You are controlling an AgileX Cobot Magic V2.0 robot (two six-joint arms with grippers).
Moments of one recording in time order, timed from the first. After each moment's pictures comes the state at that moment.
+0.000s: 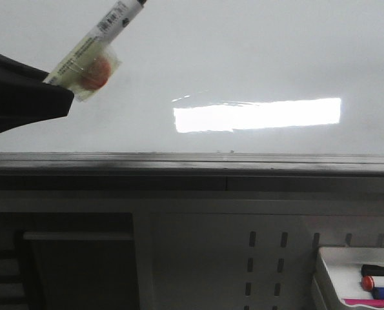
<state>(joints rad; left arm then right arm) -0.50 1.07 -0.29 0.64 -0.55 -0.07 0.56 0.59 -0.47 0.11 0.44 -0.13</state>
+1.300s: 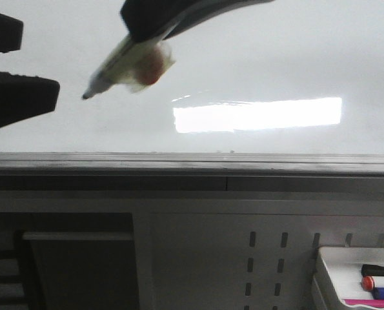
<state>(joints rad) -0.50 0.91 -0.24 0.60 -0.56 -0.06 0.86 1.23 -0.93 0.08 0.30 -0.14</state>
